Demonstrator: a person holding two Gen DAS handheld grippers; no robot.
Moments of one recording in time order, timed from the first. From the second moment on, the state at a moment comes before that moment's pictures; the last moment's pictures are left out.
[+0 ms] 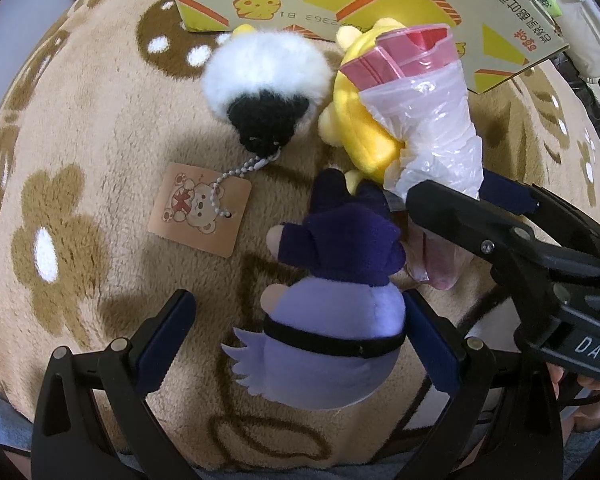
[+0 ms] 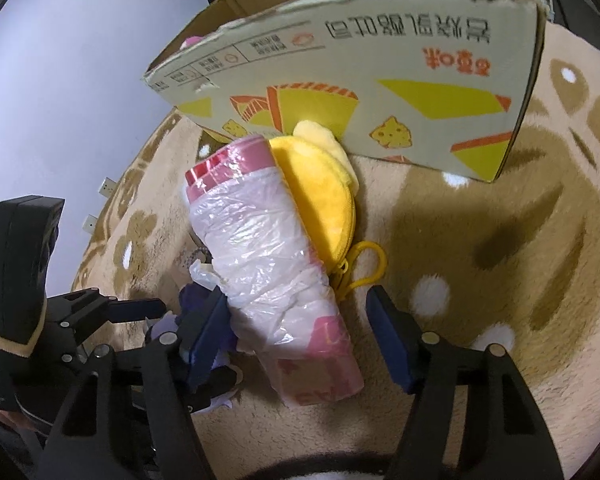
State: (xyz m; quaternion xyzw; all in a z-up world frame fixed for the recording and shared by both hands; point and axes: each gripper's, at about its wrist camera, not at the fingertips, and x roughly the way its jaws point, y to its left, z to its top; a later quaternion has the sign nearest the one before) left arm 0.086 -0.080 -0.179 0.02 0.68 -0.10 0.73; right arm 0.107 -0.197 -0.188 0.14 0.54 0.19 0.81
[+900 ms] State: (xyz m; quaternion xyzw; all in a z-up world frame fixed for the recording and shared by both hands) left arm 0.080 -0.069 -0.157 -0.02 0.64 -0.09 0.76; right arm 0.091 -0.229 -0.177 0.18 0.53 0.13 0.82
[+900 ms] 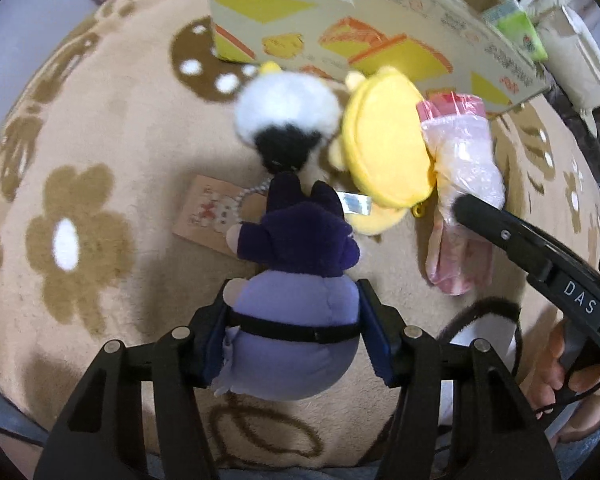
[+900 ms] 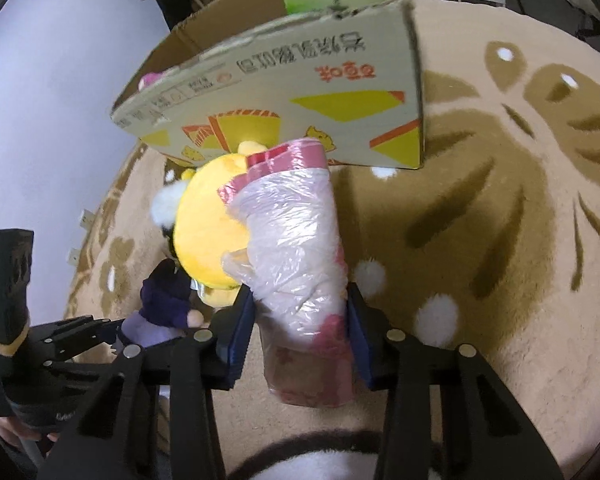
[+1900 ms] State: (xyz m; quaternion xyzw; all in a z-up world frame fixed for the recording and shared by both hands) left arm 0.035 -0.047 -0.046 0.03 0.44 -0.03 0.90; right arm 0.035 -0.253 -0.099 0.20 0.41 0.12 0.88
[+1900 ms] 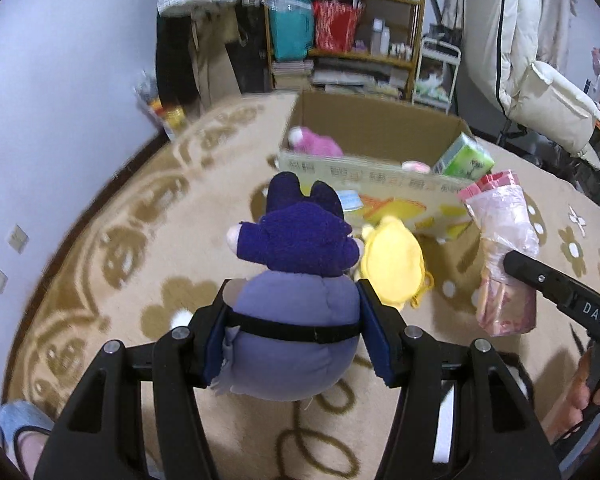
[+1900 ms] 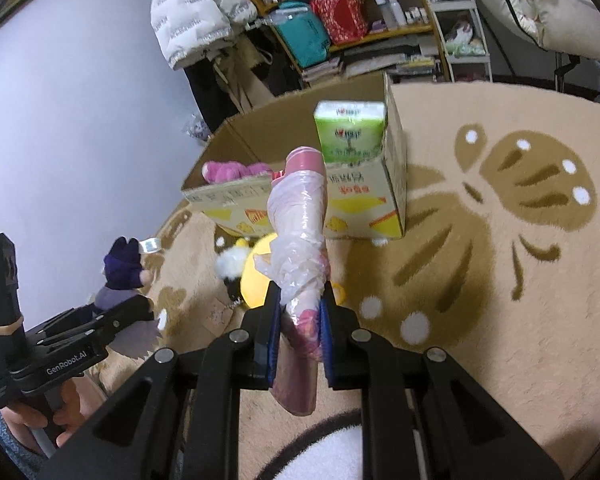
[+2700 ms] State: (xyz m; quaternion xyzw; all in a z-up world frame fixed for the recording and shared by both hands) left arm 0.080 -0.050 -0.010 0.05 0.37 -0.04 0.93; right arm 0.049 -0.254 -0.071 0.15 0.36 0.11 0.91
